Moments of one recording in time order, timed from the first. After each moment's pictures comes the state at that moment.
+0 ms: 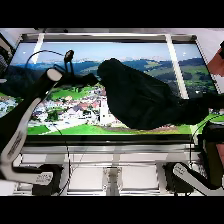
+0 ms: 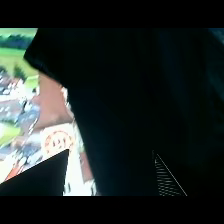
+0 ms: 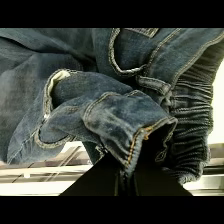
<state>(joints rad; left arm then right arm) -0.23 -1.56 1.36 0.79 -0.76 -1.29 -0.56 -1.10 1.20 -1.34 1.48 1.22</state>
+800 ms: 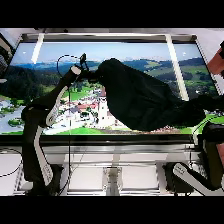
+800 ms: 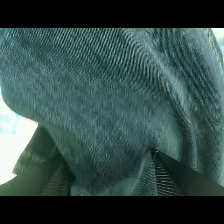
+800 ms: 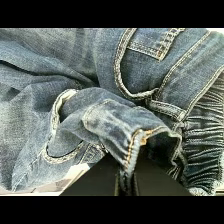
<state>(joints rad) -0.25 -2.09 1.84 0.66 -0.67 -1.43 -0.57 -1.09 1.11 -1.28 1.34 1.21</state>
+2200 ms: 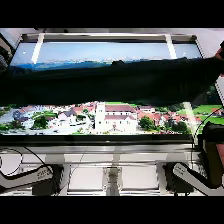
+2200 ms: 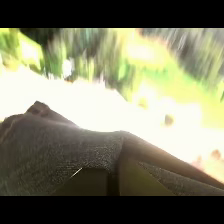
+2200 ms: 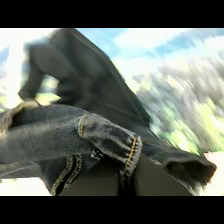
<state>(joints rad) 0.37 -1.32 1.75 1.64 -1.52 -1.62 -0.57 -1.12 1.56 -1.03 1.46 1.36</state>
